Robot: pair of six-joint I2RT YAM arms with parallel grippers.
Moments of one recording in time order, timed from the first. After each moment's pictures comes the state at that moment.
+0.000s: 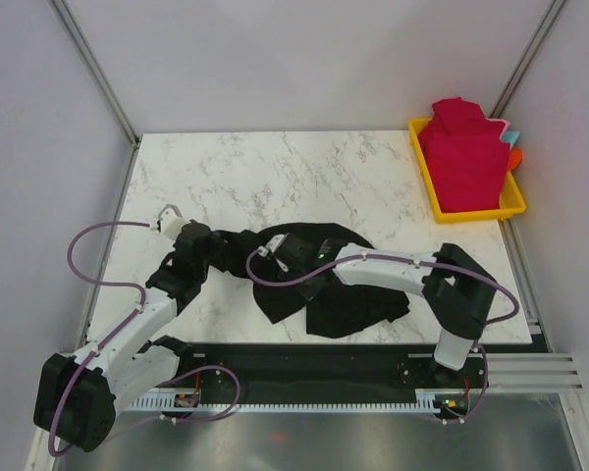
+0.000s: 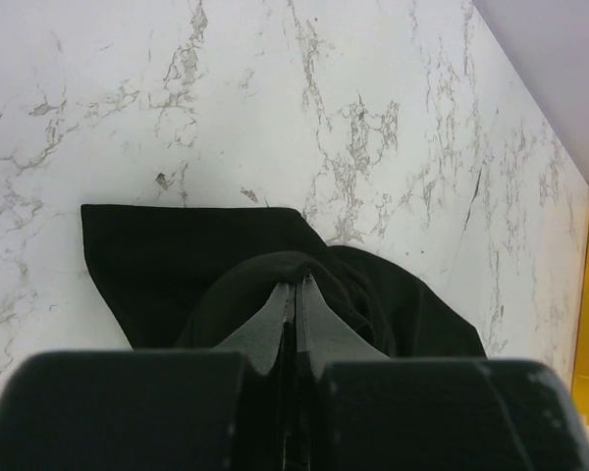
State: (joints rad) left arm -0.39 0.94 0.51 -0.07 -0.46 -0.96; right arm 1.06 1.82 1.23 -0.59 0.13 0.11
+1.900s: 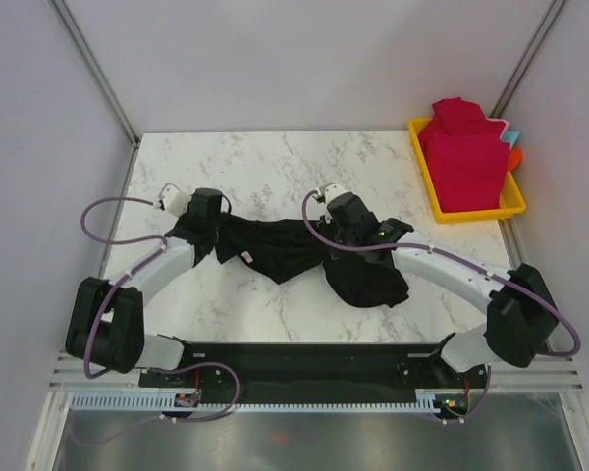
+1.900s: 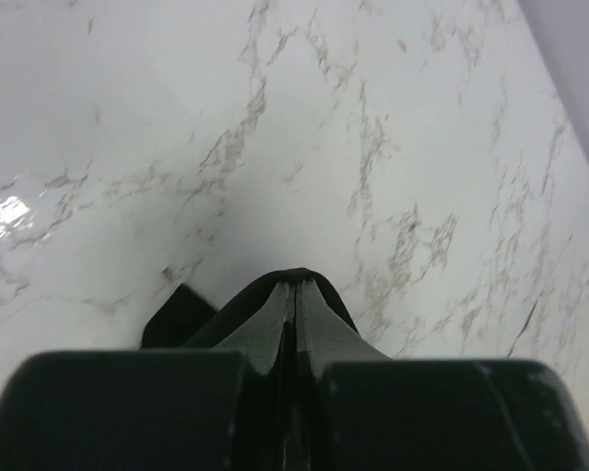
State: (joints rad) left arm -0.32 1.33 0.70 -0.05 -0.59 -1.08; right arm 0.77 1.49 1.08 -0.43 0.16 0.23
